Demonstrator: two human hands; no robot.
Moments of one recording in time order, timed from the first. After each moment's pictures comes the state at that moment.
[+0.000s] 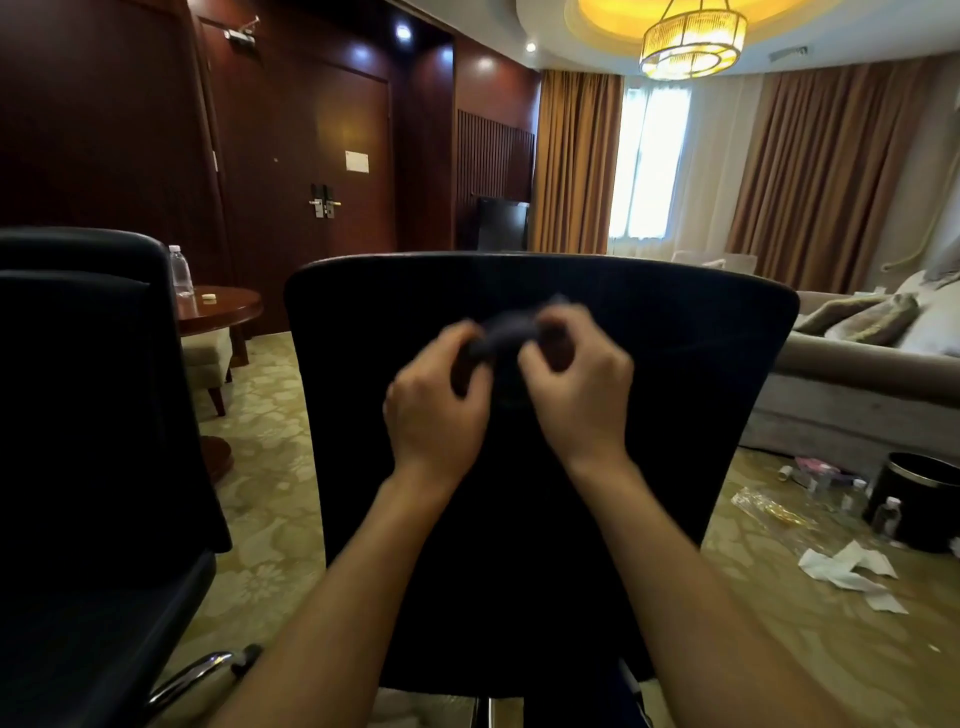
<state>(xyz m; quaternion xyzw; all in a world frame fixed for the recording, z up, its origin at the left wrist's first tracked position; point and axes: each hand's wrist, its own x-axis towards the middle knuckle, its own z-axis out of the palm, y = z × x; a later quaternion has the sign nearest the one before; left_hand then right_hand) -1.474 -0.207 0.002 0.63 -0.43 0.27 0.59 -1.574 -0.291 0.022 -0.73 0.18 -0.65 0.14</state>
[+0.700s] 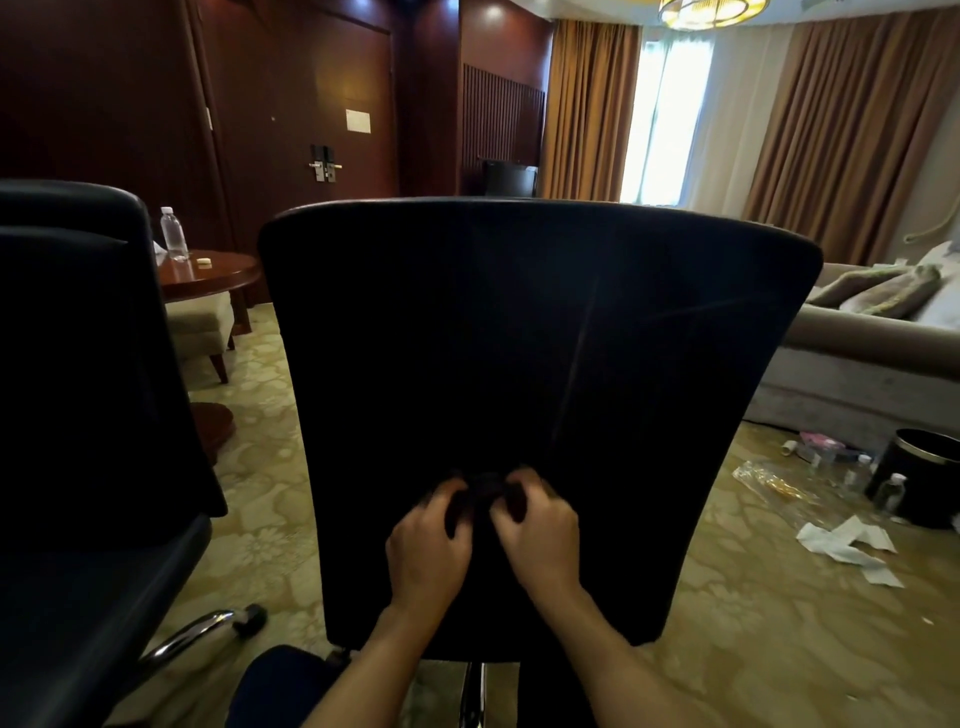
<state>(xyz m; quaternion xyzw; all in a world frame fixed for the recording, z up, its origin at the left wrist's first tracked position) -1.469 -0.224 -0.193 0.80 -0.39 0.12 0.44 -1.566 -0.314 -0.178 -0.81 0.34 -0.43 0.19</state>
